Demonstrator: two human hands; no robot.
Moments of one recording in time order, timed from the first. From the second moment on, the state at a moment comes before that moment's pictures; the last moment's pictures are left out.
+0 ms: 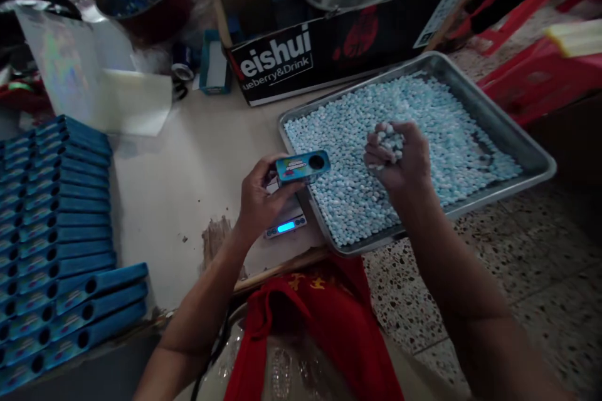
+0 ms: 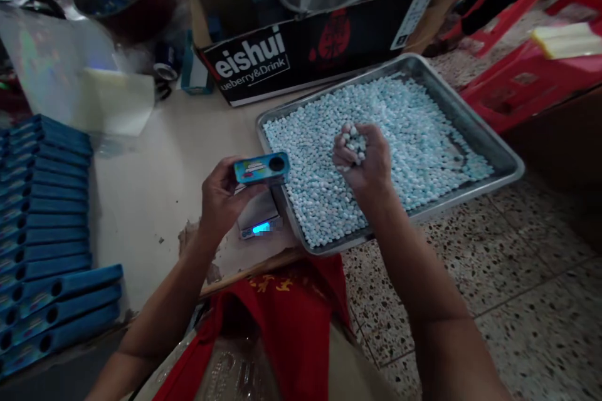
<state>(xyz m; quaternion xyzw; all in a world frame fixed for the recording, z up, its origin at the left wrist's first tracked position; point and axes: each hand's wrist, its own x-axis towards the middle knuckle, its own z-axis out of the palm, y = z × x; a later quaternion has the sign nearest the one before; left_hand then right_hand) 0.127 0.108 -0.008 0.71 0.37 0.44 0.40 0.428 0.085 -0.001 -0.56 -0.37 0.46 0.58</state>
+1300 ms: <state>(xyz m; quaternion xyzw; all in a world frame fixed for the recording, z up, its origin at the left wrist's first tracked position) 0.224 0.122 -0.027 0.71 0.36 0.49 0.37 0.377 0.103 0.052 -0.53 -0.37 0.33 0.68</state>
